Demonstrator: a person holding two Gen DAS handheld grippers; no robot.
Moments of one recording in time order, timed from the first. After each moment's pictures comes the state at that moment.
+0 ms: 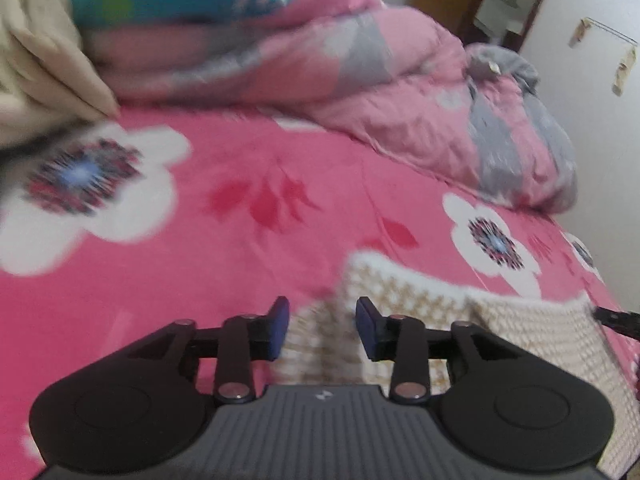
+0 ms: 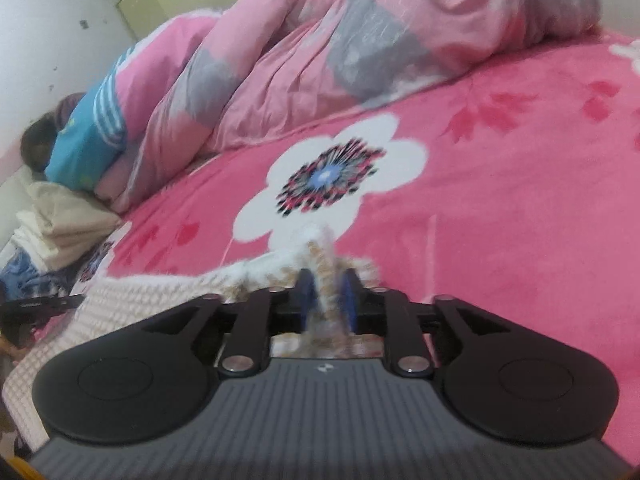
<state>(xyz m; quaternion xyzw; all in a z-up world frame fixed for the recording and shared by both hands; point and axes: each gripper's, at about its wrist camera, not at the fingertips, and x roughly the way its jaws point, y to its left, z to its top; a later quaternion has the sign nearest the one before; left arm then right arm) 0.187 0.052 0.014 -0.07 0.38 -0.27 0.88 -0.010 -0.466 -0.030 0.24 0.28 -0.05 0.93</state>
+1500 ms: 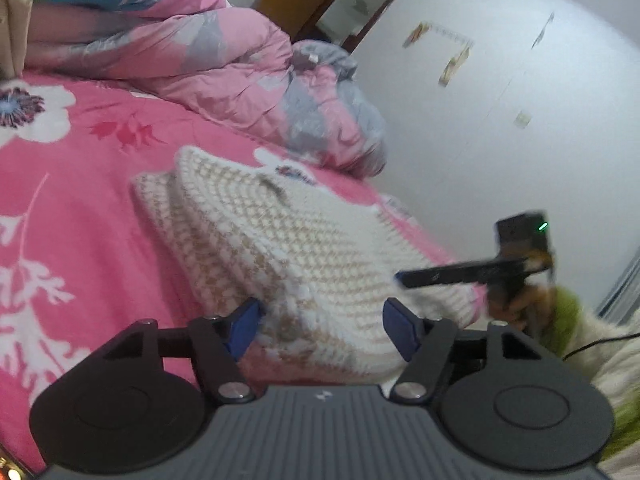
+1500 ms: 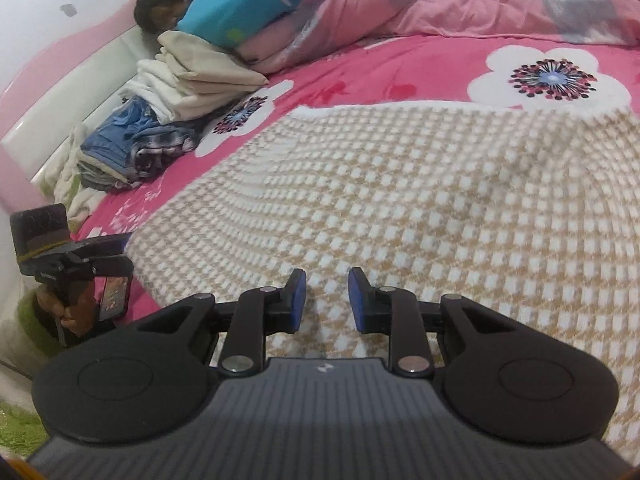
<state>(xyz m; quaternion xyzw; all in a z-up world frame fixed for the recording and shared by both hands) 0.040 0.143 -0.013 -0.14 0.32 -0.53 0.77 -0.052 -0.249 0.006 0.17 0.38 0.13 0.90</state>
